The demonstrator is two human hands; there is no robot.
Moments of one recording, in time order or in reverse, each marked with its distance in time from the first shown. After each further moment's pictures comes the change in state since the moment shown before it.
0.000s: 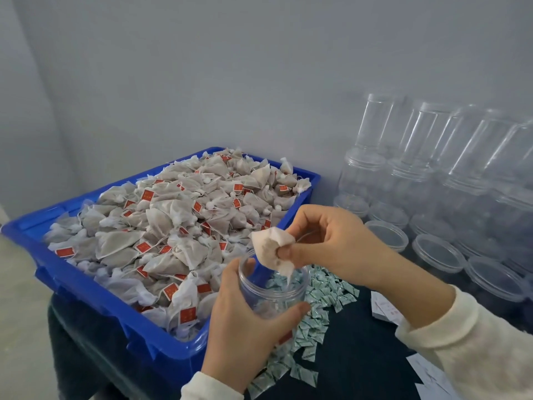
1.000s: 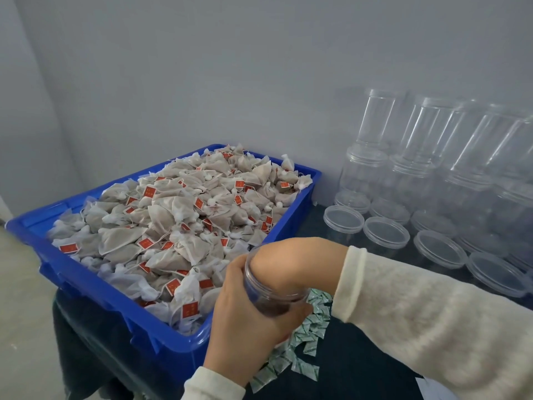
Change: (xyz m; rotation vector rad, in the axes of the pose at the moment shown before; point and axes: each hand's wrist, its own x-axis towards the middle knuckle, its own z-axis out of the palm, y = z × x) left_hand 0.002 -0.002 -0.001 0.097 -0.001 0.042; right_hand 0.046 -0.014 0.062 -1.394 -0.855 0.075
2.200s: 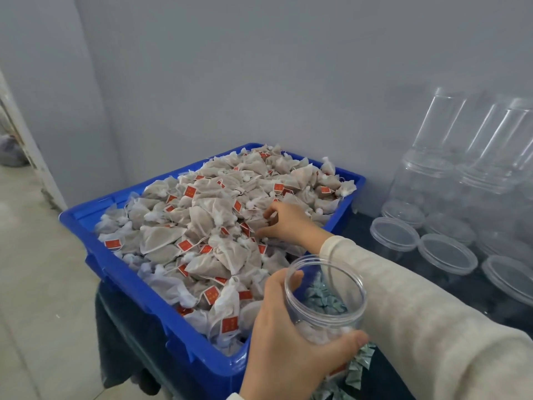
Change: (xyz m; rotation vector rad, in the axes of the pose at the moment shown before) left_hand 0.001 0.002 -0.007 -0.050 -0.021 0.013; right_hand 0.159 0.077 0.015 0.962 0.648 0.237
